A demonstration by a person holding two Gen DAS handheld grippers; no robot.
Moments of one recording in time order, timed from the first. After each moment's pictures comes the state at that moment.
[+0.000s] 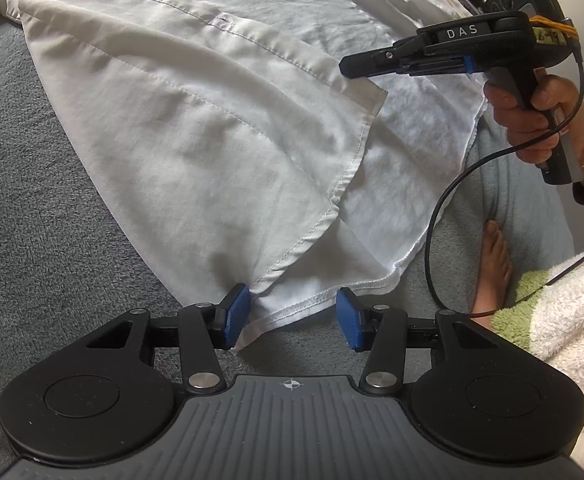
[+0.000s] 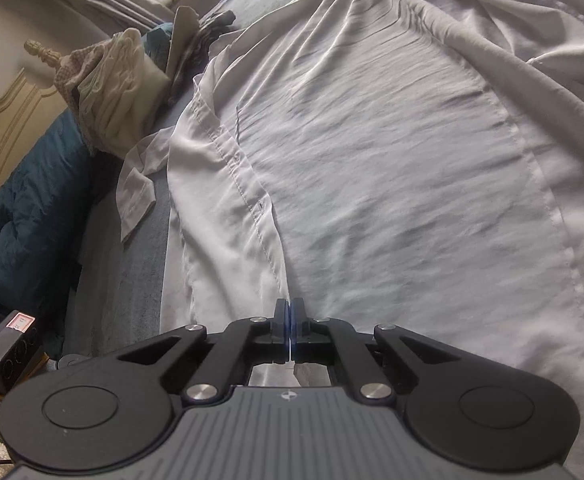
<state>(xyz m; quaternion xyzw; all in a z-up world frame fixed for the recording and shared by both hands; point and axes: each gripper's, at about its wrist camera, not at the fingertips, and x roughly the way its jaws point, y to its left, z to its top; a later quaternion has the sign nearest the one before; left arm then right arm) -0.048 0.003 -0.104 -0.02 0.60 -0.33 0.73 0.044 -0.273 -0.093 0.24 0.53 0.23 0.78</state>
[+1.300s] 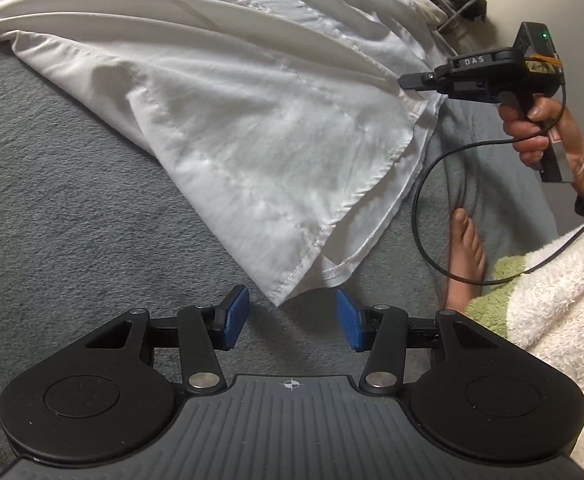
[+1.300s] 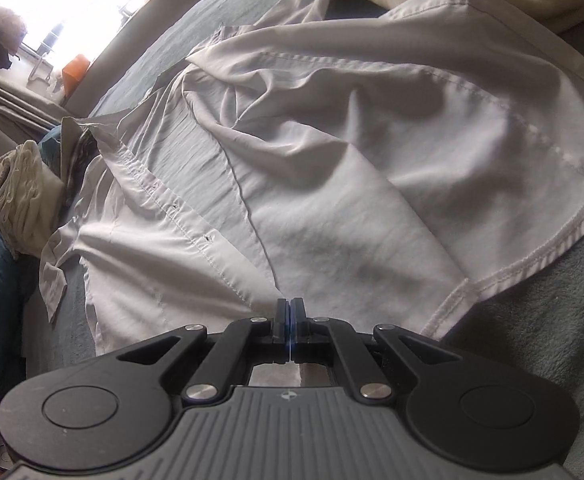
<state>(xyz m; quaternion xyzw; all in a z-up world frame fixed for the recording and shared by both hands) -0.063 -0.011 -0.094 0.00 0.58 -0.37 0.72 -0.029 -0.408 -0.094 0.30 0.50 0.05 0.81</state>
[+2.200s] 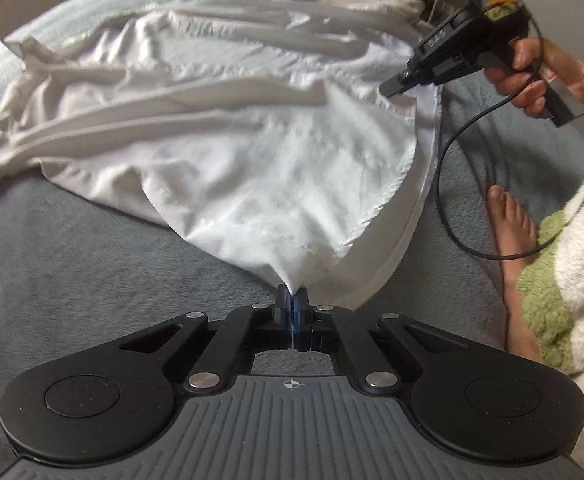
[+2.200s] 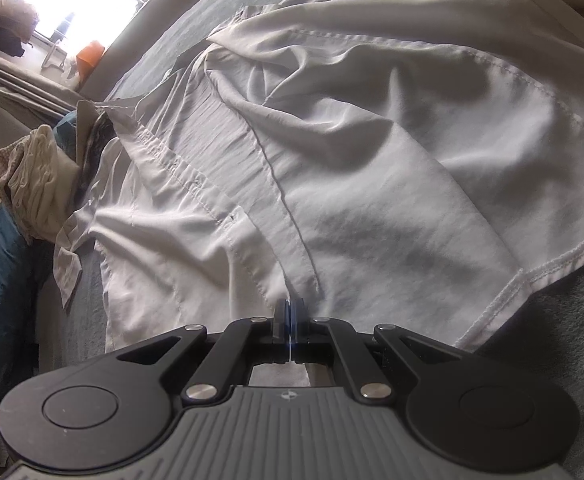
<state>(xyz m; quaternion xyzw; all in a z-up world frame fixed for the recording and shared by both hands) -0.099 -0.014 -0.052 0.14 0.47 -0.36 0.80 -0.023 -0.390 -0.091 0.30 0.51 0.09 0.80</state>
